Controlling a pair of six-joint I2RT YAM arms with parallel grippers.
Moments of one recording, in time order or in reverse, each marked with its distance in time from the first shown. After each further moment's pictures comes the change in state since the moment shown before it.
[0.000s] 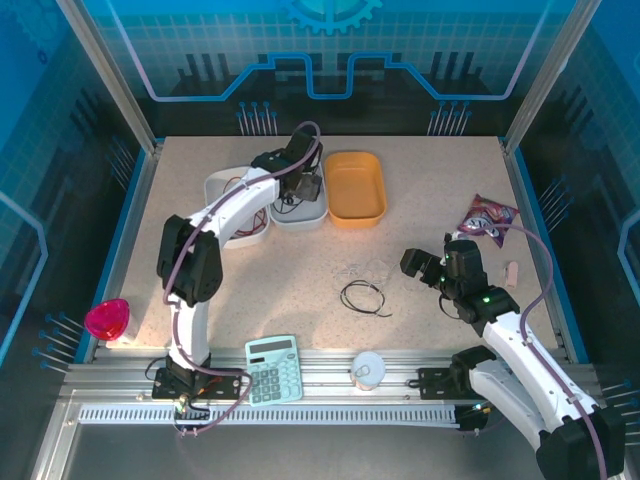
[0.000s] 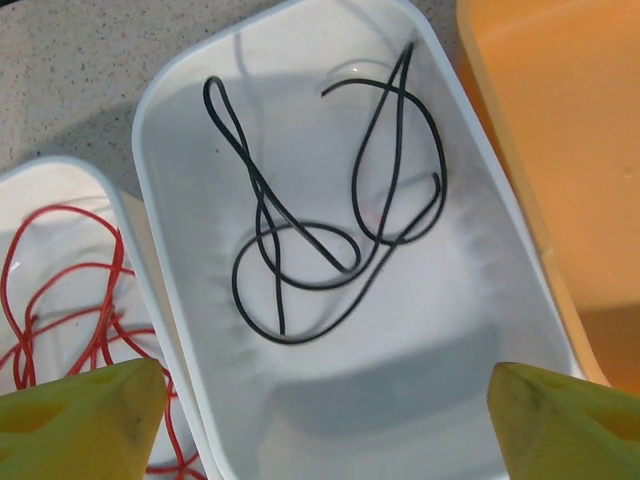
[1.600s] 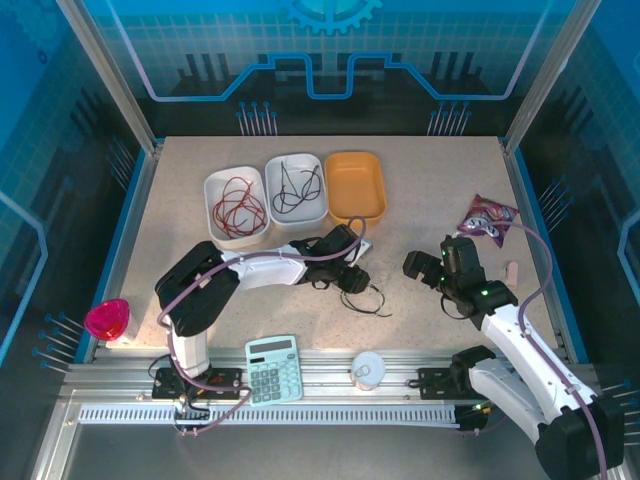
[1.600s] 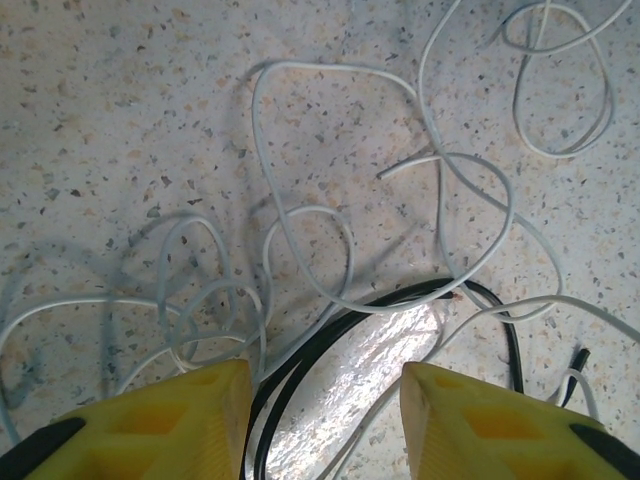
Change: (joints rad) left arm -0.375 -0.122 -0.639 0.537 0.486 -0.101; right arm 0.000 0.056 0.043 -0.102 0.049 0.007
